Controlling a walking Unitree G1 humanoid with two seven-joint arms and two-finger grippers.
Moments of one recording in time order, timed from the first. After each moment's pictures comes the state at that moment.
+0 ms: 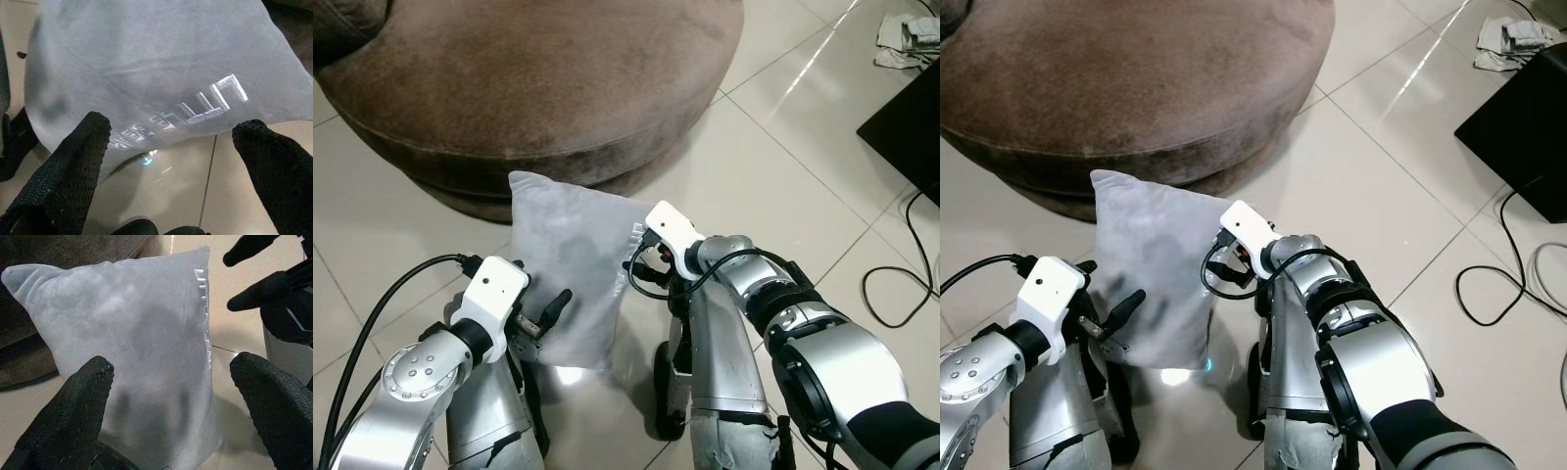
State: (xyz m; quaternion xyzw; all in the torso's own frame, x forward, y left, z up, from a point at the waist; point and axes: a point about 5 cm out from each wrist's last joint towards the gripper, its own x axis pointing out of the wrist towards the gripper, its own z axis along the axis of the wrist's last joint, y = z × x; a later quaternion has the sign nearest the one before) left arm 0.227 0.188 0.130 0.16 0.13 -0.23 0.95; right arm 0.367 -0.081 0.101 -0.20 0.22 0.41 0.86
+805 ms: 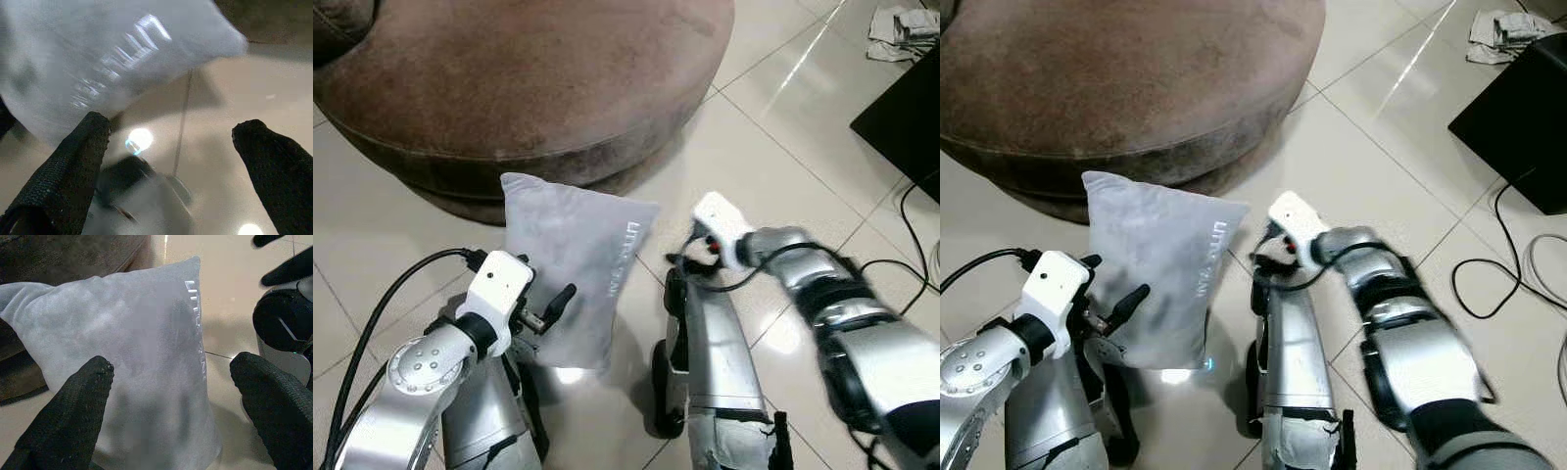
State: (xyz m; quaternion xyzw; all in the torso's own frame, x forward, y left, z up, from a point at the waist) left arm 0.232 0.183 0.133 0.16 0.12 -0.24 0.95; right arm 0.371 -0.123 0.108 -0.22 0.21 0.40 0.86
